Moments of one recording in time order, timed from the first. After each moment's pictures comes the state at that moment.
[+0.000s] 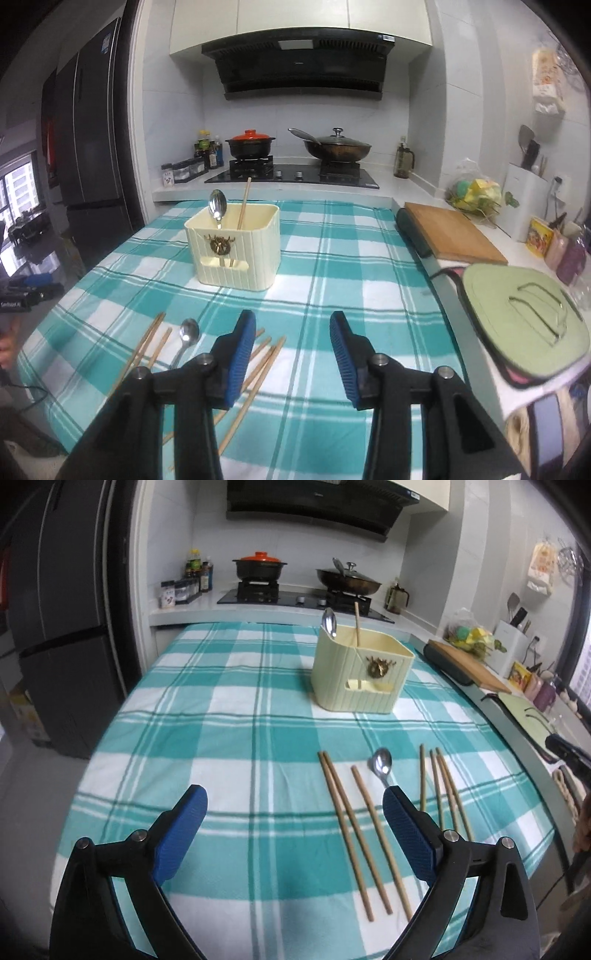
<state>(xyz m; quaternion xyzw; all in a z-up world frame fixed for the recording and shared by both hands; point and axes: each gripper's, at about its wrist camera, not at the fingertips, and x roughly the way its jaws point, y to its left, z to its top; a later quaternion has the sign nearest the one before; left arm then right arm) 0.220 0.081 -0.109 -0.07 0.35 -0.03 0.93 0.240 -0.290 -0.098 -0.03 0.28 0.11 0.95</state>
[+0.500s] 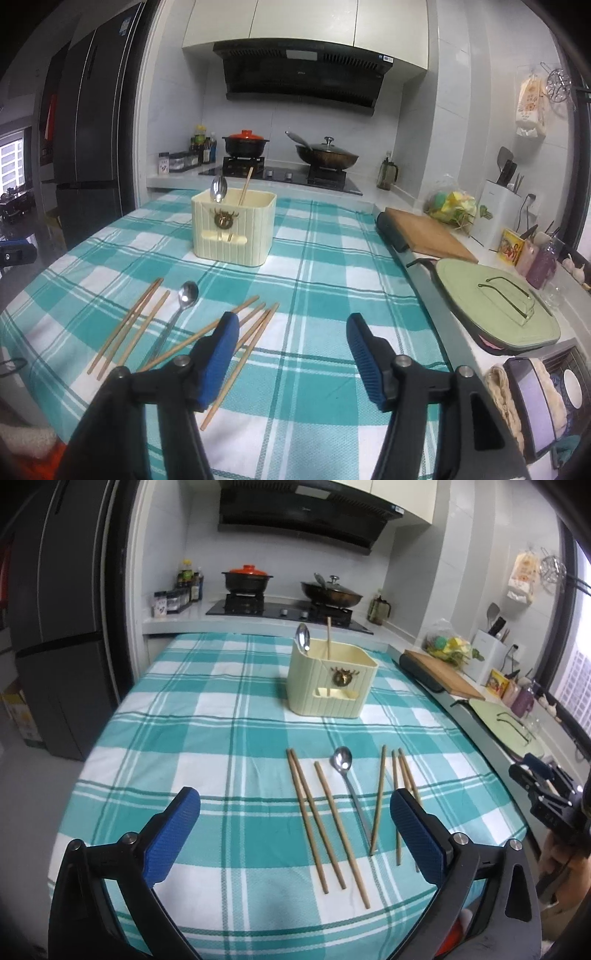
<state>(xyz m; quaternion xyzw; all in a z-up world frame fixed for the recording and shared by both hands) 0.185 0.070 -0.072 -0.08 0.33 -0.05 0.94 0.172 -0.277 -0.110 -0.08 0.25 0.07 0.96</state>
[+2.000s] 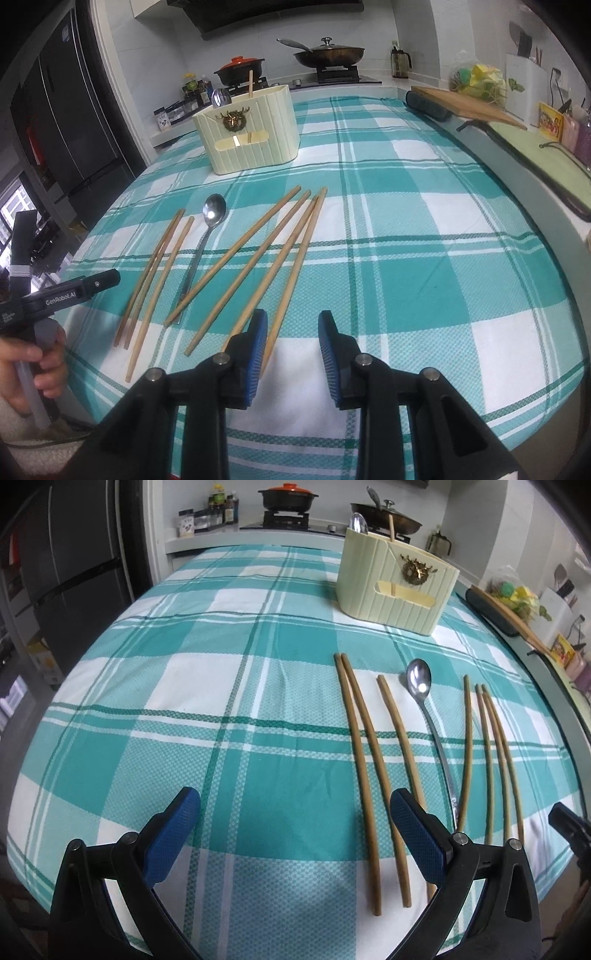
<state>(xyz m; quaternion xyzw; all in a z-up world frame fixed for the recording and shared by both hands) 0.247 0.051 -0.196 -0.07 0.46 0.04 0.89 0.199 -0.263 -0.208 0.05 0.42 0.13 0.90</state>
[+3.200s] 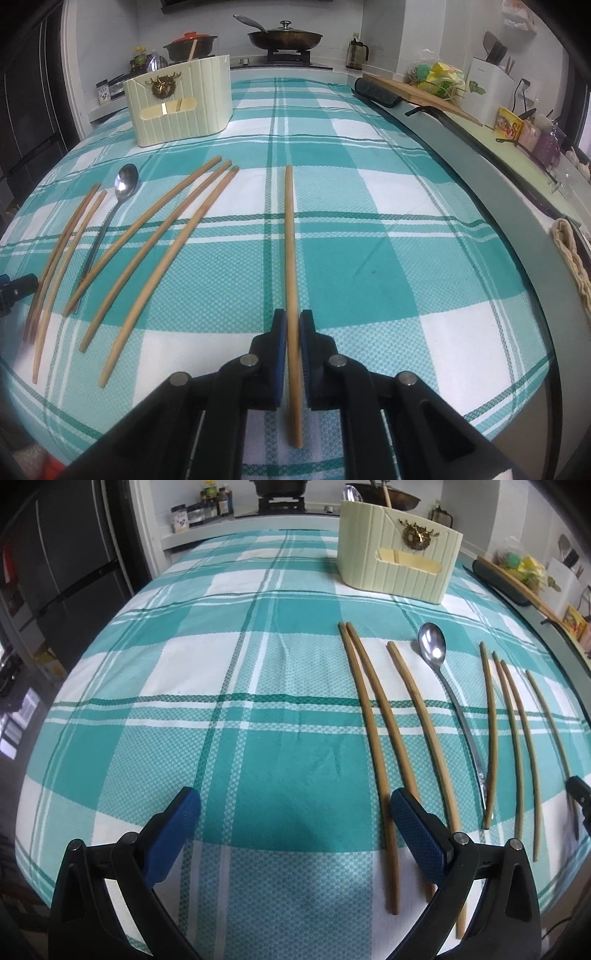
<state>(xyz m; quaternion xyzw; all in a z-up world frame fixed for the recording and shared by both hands) 0.253 0.040 -0.216 -0.03 0.48 0.05 0.87 0.216 -0.275 -0.240 -0.03 0.44 -0.01 0.90</state>
